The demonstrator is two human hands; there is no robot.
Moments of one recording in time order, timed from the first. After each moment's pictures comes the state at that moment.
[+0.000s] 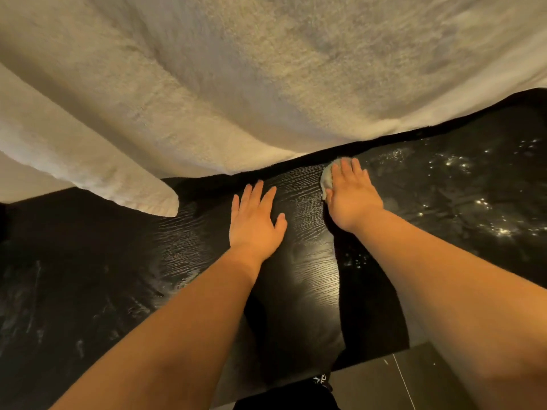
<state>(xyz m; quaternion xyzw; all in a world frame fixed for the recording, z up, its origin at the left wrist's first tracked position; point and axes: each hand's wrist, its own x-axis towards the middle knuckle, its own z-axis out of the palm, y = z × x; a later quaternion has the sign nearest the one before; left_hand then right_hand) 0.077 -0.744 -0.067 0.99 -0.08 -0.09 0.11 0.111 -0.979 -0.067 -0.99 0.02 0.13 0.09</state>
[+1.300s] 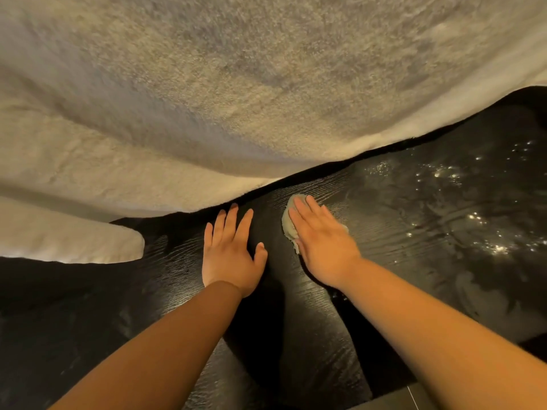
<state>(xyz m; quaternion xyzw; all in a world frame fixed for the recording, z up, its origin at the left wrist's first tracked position) 0.086 -0.747 -0.080 0.99 -0.07 -0.08 0.06 0.075 -0.971 -0.075 -0.97 -0.16 0.09 0.15</state>
